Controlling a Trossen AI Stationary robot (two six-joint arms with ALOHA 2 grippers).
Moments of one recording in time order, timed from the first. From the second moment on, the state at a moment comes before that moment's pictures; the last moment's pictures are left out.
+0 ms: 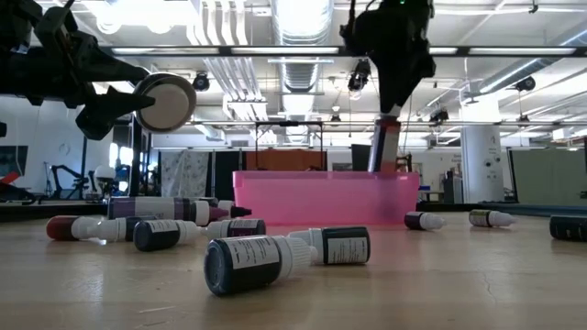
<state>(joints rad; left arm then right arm) 0.00 0.05 0.05 -0.06 -0.23 -0.47 -0.01 1.67 1.47 -1.17 0.17 0.60</state>
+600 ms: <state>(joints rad) 0.00 0.05 0.05 -0.06 -0.23 -0.47 -0.03 1.80 1.46 -1.17 0.12 0.60</state>
